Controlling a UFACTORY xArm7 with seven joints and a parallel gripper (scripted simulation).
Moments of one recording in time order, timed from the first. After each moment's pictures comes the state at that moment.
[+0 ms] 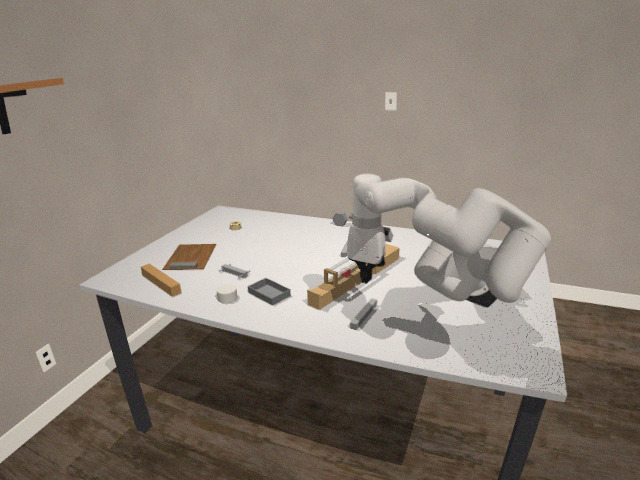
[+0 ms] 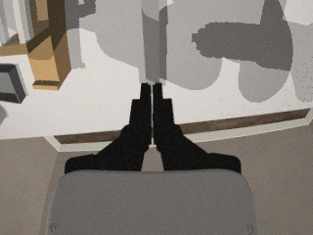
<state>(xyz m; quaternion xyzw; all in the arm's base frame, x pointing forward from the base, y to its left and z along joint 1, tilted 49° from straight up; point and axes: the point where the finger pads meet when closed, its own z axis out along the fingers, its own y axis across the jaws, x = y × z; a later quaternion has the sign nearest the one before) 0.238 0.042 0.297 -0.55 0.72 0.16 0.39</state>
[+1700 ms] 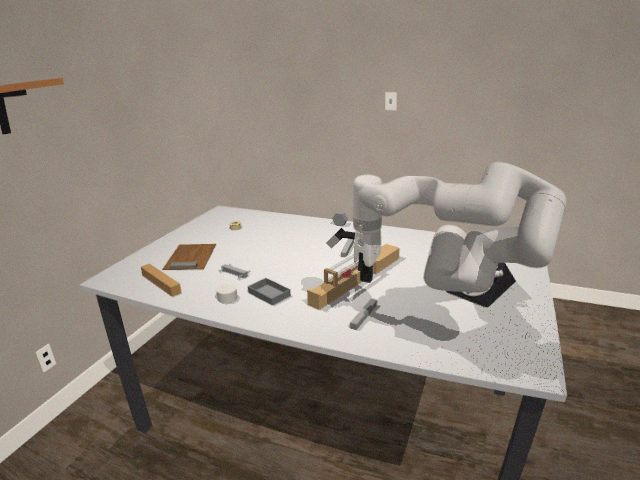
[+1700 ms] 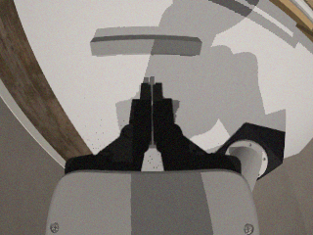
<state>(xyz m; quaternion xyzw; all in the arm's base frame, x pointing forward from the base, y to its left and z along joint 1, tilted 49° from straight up) 0.235 0.043 0.301 -0.92 0.10 -0.18 0.35</state>
